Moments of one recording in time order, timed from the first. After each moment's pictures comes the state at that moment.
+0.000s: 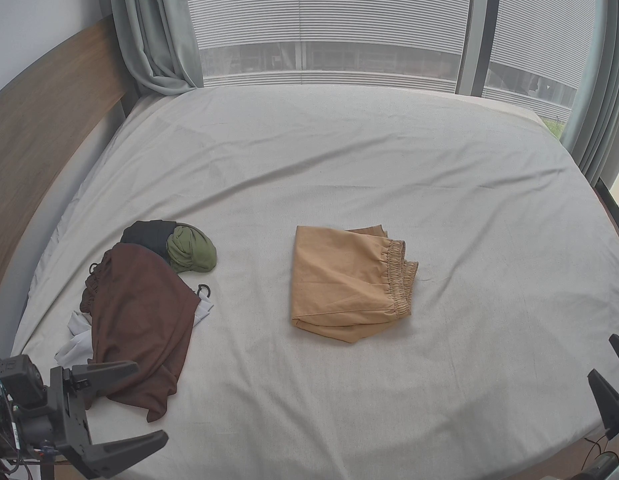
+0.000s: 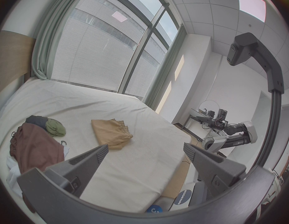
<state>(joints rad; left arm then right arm) -0.33 0.97 -0.02 -0.85 -0.59 -0.16 0.05 0.41 -0.02 -0.46 0.34 0.18</state>
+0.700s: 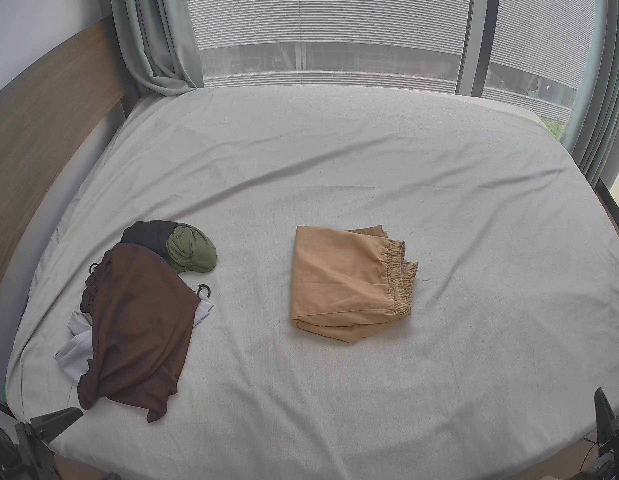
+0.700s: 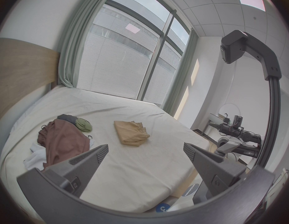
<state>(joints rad) -0.08 0.31 -0.02 -0.25 -0.59 -0.17 0.00 0.03 -0.02 -0.07 0.04 0.09</state>
